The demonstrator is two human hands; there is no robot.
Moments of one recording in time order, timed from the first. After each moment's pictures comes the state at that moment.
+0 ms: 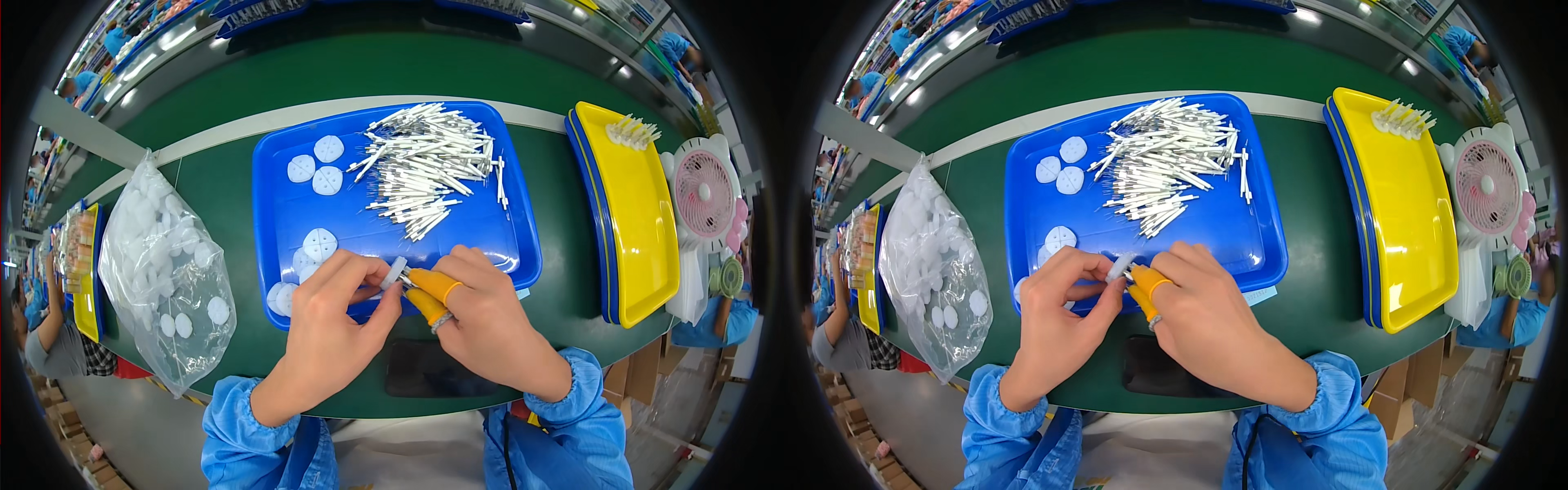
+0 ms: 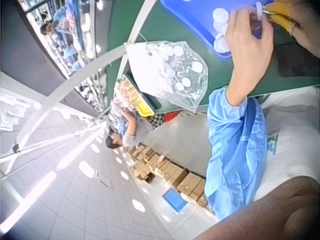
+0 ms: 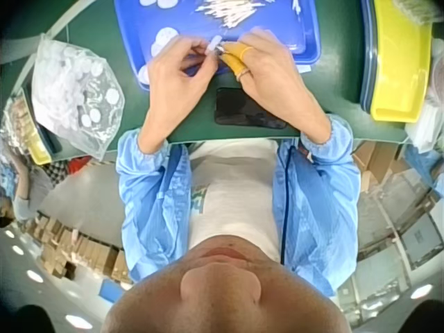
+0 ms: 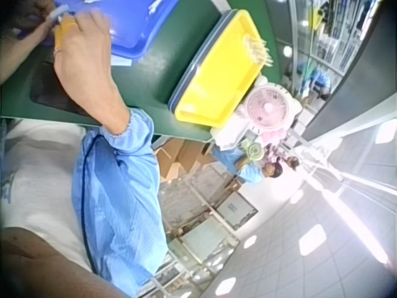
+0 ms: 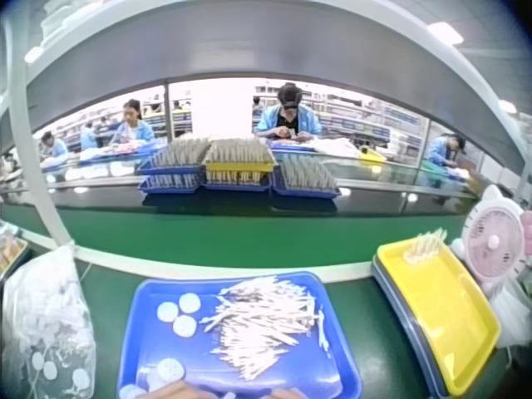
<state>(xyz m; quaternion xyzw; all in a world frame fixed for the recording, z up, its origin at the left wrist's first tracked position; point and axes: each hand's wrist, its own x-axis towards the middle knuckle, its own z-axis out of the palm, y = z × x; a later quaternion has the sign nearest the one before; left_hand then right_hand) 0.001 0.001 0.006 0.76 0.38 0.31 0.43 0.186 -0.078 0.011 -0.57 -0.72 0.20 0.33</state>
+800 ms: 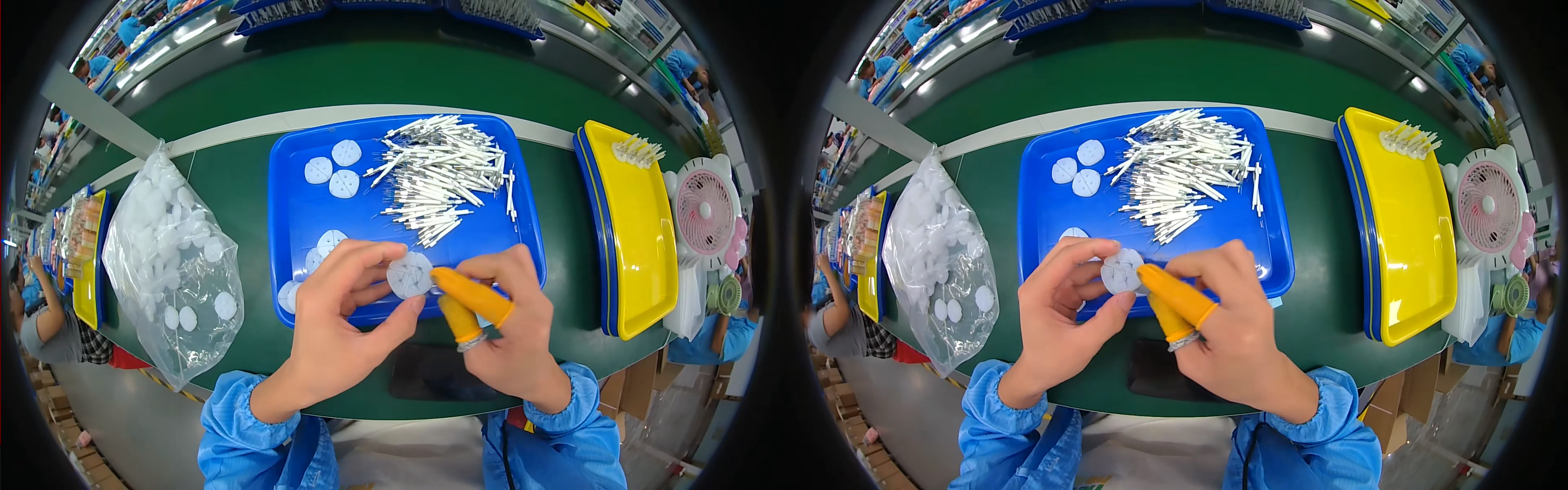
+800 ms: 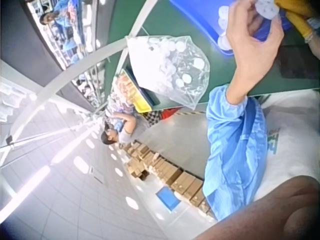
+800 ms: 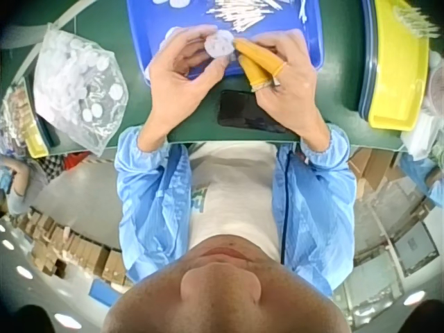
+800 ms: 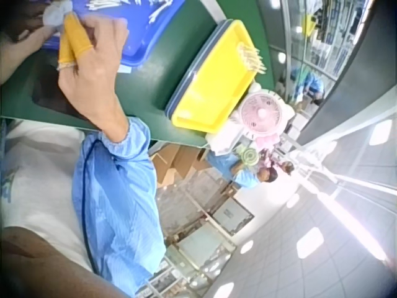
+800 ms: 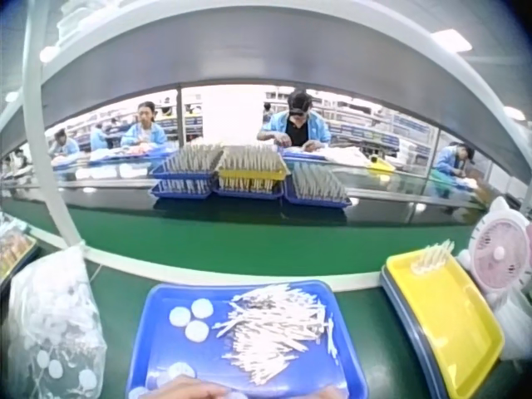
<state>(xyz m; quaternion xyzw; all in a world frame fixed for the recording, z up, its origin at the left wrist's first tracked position) -0.007 0.000 0.011 0.65 0.31 0.38 0.59 0.184 -0.084 0.024 -0.57 -0.69 0.09 0.44</state>
